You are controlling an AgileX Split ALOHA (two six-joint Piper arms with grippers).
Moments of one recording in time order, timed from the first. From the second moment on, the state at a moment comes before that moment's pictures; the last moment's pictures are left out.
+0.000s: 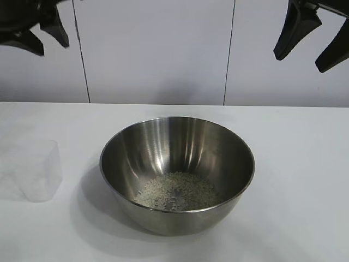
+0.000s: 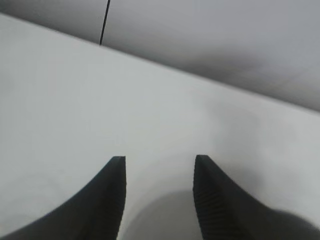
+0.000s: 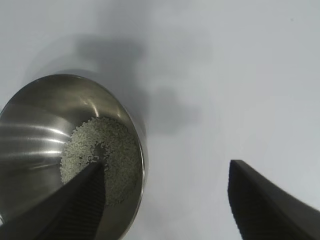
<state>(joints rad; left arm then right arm) -0.39 1.63 -1.25 0.01 0.58 -0.39 0.11 1.53 -1.28 0.27 0.93 -0.08</state>
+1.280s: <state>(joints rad) -0.39 1.66 -1.45 -0.26 0.90 -0.05 0.11 1.53 -1.28 0.28 0.91 -0.08</state>
